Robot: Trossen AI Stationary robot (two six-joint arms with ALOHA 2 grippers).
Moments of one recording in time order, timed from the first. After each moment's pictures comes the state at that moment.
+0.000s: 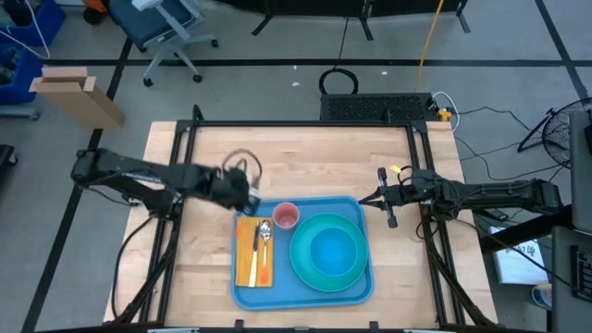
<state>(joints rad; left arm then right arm) -0.08 1.24 0.98 -0.85 -0.12 -1.19 -0.14 0.54 0.09 0.27 -0.26 -0.20</state>
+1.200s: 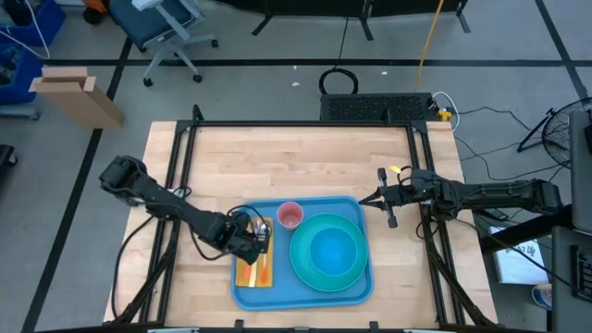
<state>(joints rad) -0.46 1.59 1.01 -0.73 -0.16 -1.88 -0.14 0.54 0.09 0.25 -0.27 -0.20</state>
